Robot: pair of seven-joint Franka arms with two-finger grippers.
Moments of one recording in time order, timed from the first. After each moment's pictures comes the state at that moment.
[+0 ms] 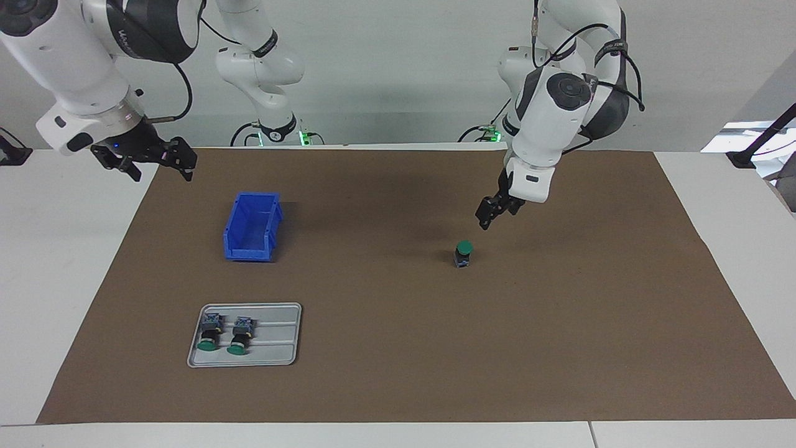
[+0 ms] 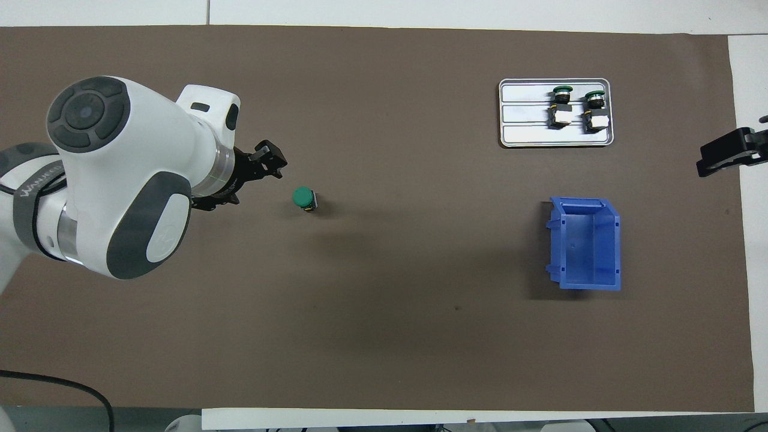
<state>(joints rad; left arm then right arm) -0.40 0.06 -0.09 -1.89 -0.09 1.99 -0.85 -0.03 0.07 -0.05 -1.50 -0.06 1.44 -0.11</state>
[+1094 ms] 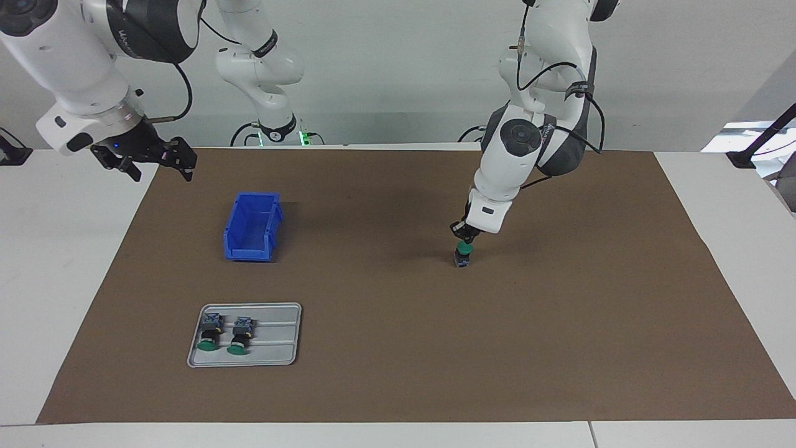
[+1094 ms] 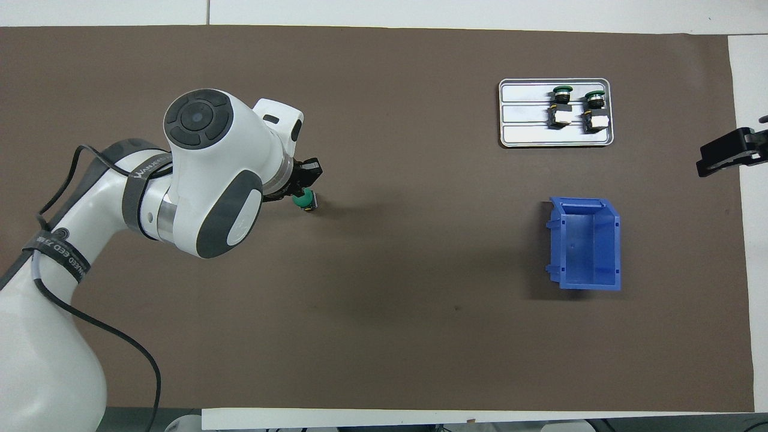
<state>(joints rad) -0.46 0.23 -0.09 -1.87 -0.09 2.10 -0.81 -0.03 0.07 -0.05 -1.50 -0.06 1.44 -0.11</state>
